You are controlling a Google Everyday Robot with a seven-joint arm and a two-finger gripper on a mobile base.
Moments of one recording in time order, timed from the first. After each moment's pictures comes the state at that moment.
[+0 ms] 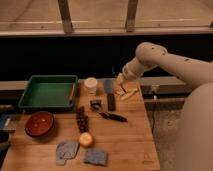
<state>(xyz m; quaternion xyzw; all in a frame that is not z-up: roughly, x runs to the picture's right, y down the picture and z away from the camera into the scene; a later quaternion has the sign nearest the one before) 0.087 -0.032 0.785 -0.30 -0.04 0.60 0.74</state>
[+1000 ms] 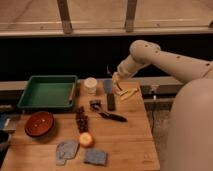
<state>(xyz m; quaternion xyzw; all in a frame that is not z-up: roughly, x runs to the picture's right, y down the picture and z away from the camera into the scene) 0.038 -0.046 0.794 -0.32 -0.05 0.55 0.77</state>
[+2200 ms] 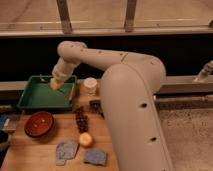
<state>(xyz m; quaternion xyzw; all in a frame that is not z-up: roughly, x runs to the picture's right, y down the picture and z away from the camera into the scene) -0.310 0.004 0.768 -0.43 -0.17 0.29 0.84</state>
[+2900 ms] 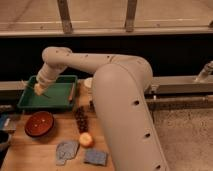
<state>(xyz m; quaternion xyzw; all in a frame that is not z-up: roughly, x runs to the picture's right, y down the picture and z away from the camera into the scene) -0.340 0.006 0.758 -0.42 -0.22 0.29 0.84</state>
